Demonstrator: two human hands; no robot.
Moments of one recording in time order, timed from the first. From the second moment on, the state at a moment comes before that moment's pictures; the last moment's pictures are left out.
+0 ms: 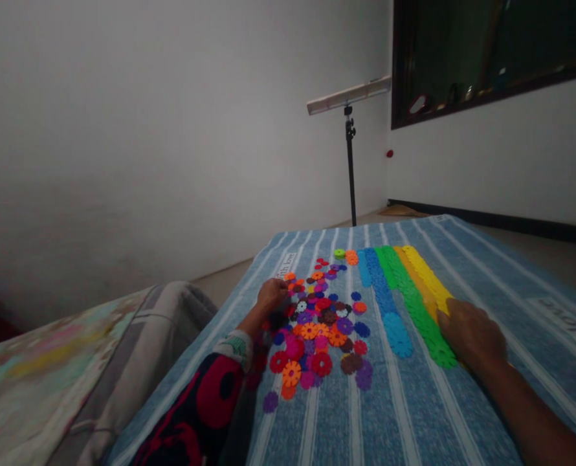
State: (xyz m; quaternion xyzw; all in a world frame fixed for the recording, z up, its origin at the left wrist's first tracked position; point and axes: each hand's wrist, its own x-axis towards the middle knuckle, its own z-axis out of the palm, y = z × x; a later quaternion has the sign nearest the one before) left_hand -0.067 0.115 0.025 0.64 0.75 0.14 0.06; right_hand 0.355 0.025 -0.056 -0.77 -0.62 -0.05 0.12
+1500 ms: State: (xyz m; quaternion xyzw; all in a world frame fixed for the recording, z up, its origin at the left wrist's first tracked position) left_hand -0.059 0.133 0.018 0.61 0.73 0.26 0.17; right_hand 0.355 0.024 -0.054 -0.77 -0.62 -0.05 0.11
